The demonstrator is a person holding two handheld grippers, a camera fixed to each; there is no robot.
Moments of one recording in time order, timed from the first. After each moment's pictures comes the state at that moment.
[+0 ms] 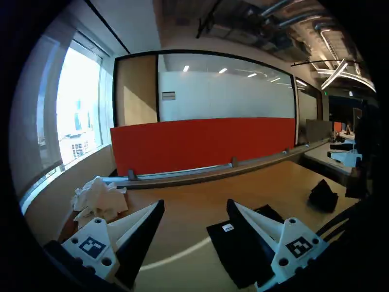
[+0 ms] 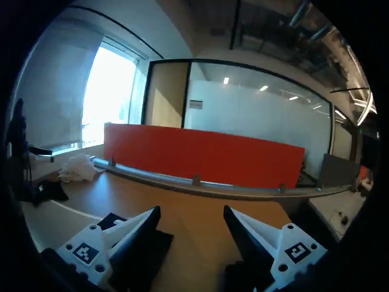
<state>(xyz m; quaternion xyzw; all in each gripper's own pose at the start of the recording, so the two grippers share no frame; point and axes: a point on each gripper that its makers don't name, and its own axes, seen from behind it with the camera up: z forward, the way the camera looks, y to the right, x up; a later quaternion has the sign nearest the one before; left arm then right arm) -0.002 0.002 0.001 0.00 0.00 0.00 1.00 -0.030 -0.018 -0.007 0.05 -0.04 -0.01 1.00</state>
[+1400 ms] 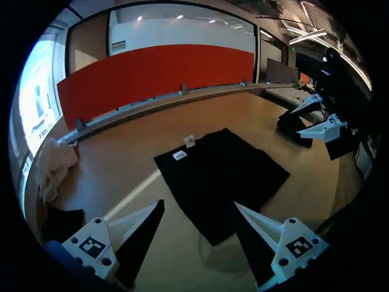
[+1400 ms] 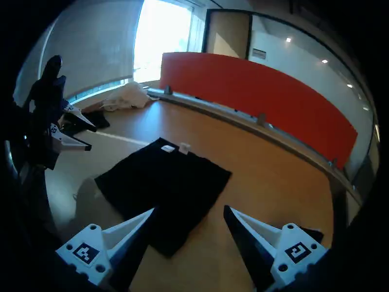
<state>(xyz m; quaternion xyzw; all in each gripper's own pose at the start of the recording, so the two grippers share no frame) -0.194 0.107 0.016 -0.15 -0.19 0.05 0.97 -0.197 -0.112 -0.039 0.23 -0.24 -0.09 0.94</state>
